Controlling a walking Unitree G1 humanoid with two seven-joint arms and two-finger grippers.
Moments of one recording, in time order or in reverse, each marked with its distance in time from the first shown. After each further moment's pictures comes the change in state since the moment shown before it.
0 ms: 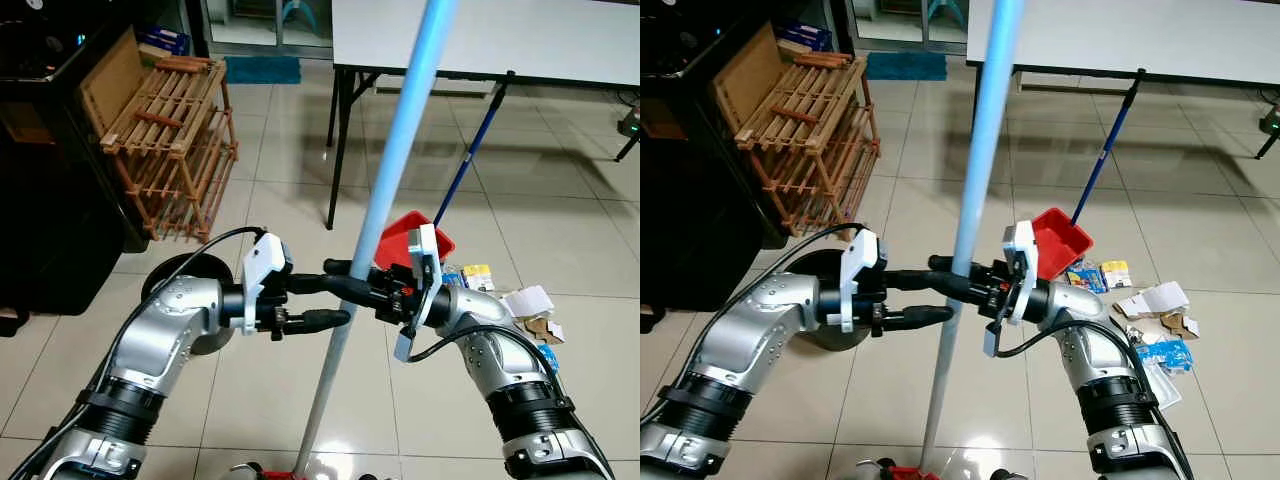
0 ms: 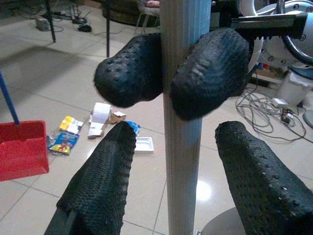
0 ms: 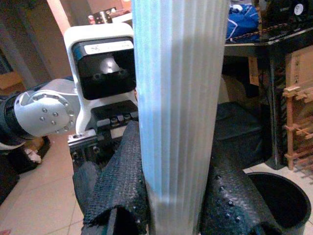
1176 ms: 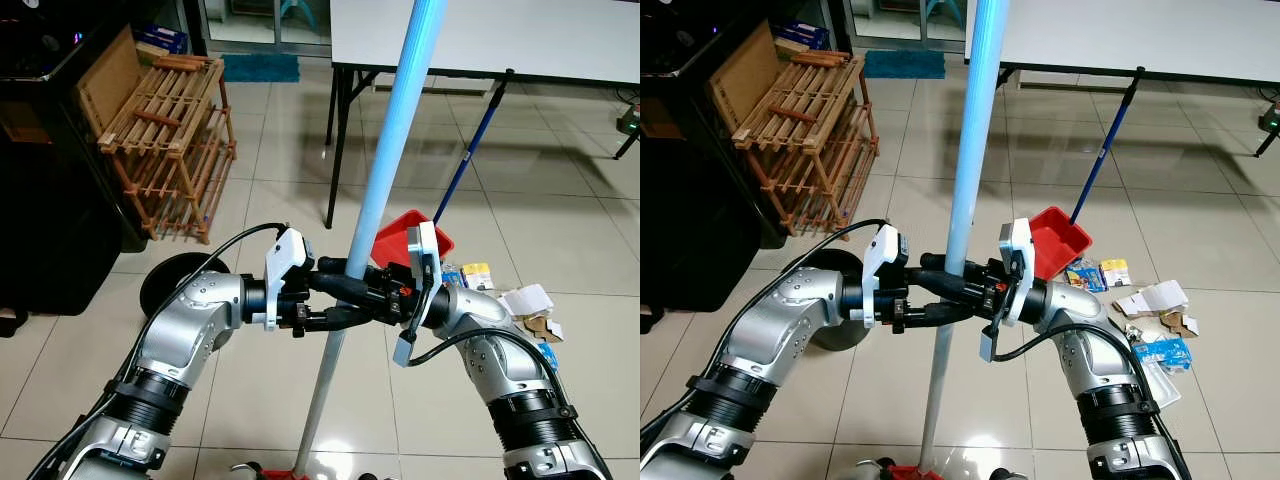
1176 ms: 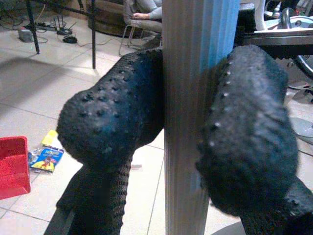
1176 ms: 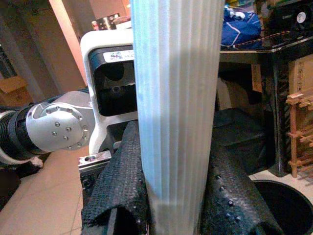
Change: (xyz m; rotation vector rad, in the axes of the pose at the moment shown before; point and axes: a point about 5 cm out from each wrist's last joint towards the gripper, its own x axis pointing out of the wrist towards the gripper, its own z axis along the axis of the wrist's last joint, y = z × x) left arm 0.024 -0.002 0.007 -0.009 -0.056 -0.060; right arm 0.007 0.010 0.006 -0.002 -0.029 0.017
